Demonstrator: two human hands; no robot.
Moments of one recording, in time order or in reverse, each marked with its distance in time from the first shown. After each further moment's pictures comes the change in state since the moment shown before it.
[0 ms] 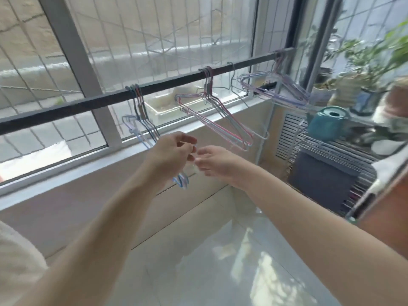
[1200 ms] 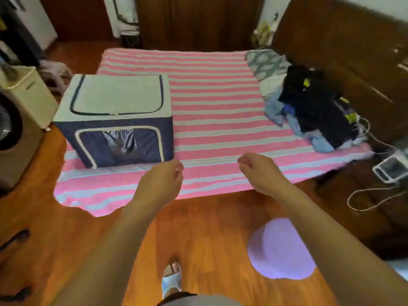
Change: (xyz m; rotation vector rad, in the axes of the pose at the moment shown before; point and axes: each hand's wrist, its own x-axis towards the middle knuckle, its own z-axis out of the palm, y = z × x) left_hand -1.052 0.178 0.686 0.133 -2.036 1.837; right_hand -1.208 0.330 0.187 0.360 2.225 1.710
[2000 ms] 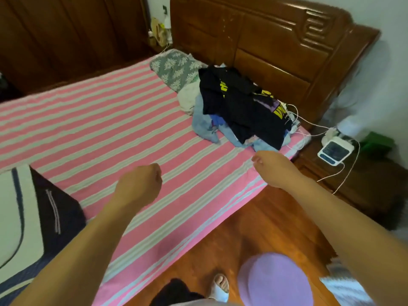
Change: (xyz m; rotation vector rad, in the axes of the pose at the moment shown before) left_hand 0.430 0.236 0.101 0.445 -0.240 0.365; right_hand 0.255 0.281 -0.213 -0.142 0.171 0.446
